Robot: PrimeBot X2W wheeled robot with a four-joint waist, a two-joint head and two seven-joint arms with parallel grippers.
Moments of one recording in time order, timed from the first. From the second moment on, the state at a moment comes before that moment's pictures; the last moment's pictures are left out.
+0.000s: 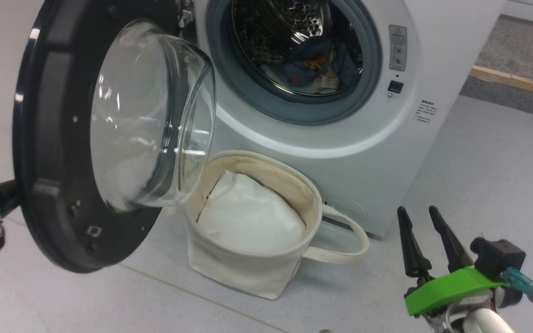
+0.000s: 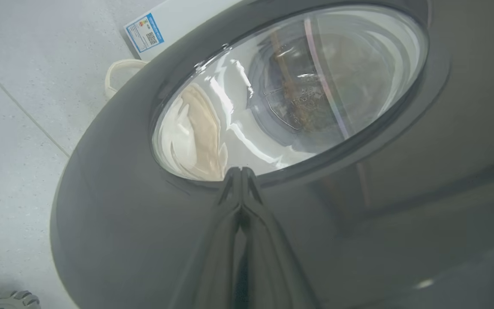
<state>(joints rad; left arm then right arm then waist) -0.90 0.40 0.32 1.13 -1.03 -0.12 1.01 -0.11 -0.21 0.29 0.21 0.51 0.13 -0.25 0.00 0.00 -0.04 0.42</state>
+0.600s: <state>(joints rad) -0.65 0.15 0.26 0.63 -1.11 -0.03 1.09 -0.06 -0.19 0.27 0.19 0.51 0.13 -0.25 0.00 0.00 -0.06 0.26</state>
